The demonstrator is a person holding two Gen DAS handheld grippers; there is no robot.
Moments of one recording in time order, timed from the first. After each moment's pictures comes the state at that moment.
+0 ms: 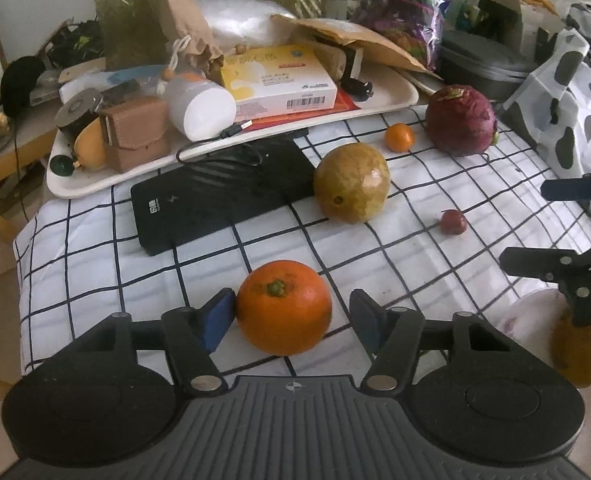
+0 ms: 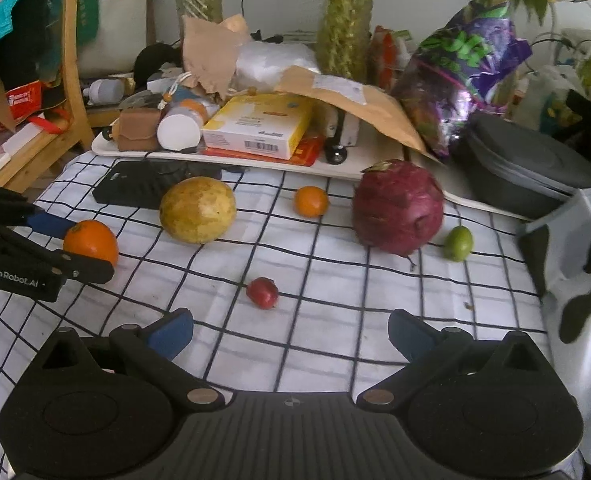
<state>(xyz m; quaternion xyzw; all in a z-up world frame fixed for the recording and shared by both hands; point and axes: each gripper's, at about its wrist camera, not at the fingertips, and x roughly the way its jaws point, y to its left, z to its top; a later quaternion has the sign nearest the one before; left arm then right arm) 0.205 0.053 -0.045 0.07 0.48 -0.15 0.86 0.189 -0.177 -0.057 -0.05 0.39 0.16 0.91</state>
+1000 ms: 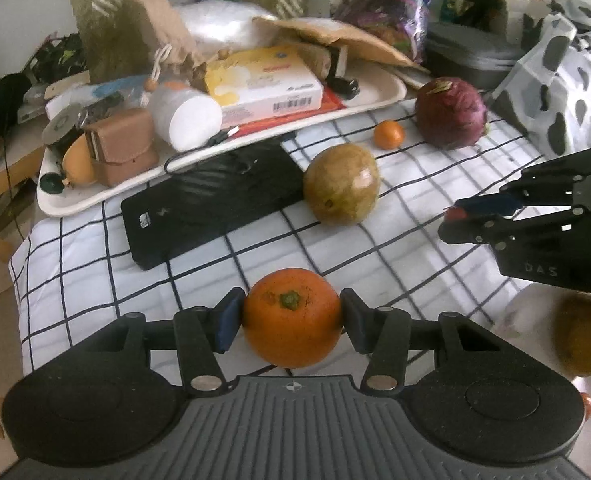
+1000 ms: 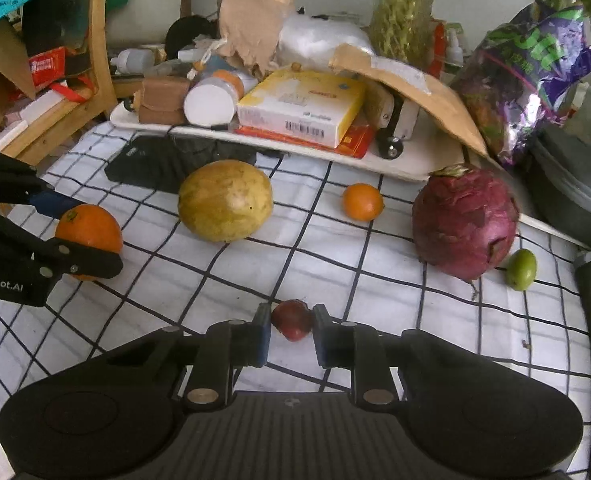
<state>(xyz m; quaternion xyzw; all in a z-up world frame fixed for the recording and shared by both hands) 0.204 0.048 -0.041 0.09 0.47 -0.17 0.86 0.218 -0.151 -0.075 -0.08 0.40 0.20 0.89</state>
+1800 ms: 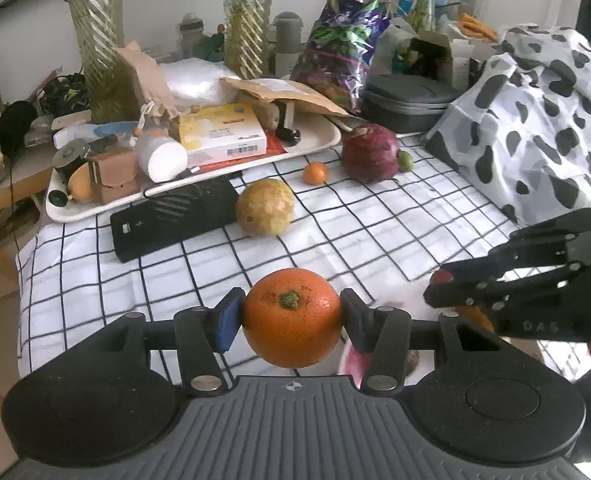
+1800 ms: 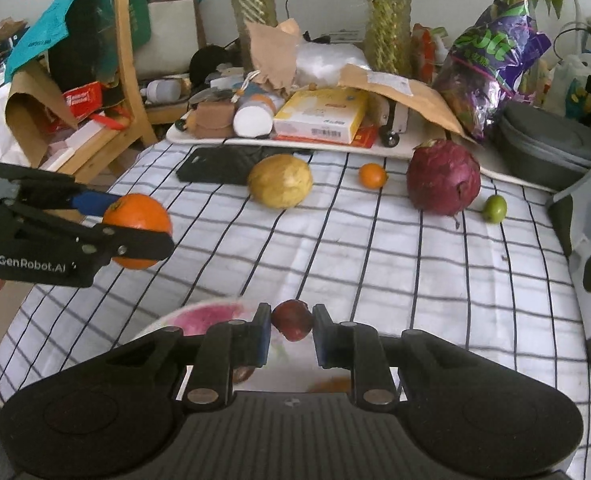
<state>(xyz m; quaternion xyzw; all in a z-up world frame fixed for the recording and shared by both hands) 0.125 0.028 0.002 0.06 0.41 -0.19 0.89 0.120 -0.179 -0.039 -0.02 0.39 0.22 0.89</state>
